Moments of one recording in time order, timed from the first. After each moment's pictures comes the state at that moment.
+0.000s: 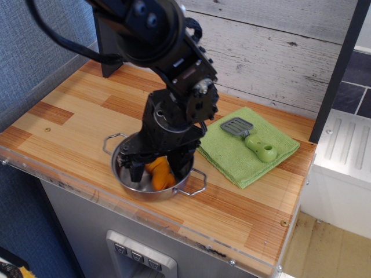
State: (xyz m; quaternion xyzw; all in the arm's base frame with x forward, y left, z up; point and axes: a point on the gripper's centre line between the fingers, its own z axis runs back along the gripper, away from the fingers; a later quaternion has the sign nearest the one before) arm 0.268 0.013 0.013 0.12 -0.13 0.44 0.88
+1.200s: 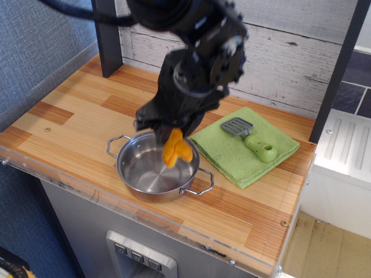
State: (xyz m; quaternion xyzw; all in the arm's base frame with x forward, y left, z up) arm 0.290 0.003 0.070 0.12 -0.19 0.45 0.86
